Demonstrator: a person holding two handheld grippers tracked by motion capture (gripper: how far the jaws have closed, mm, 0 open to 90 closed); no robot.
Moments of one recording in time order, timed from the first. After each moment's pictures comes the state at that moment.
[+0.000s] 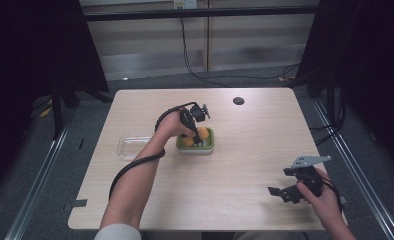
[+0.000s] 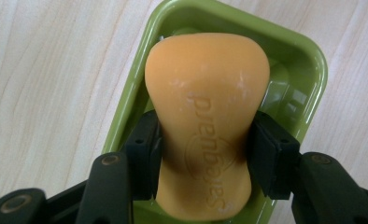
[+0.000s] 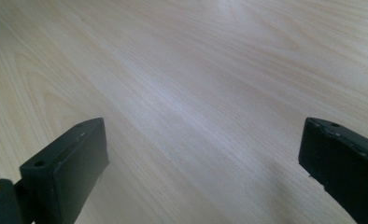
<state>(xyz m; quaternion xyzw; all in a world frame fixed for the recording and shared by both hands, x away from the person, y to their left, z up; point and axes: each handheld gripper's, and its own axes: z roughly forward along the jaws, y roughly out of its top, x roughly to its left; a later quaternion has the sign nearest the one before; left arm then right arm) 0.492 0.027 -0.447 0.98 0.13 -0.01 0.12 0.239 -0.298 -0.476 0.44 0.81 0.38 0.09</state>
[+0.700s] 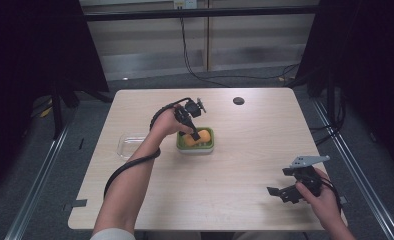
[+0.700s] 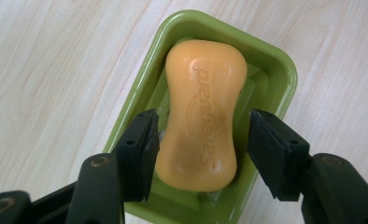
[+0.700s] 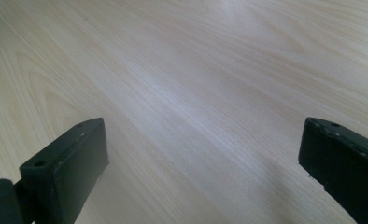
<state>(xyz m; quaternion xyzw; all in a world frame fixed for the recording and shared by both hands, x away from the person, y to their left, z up) 0.488 0.043 -0.425 0.97 0.17 -0.02 0.16 0.240 -0.296 -0.476 0.43 0.81 0.37 0.09</state>
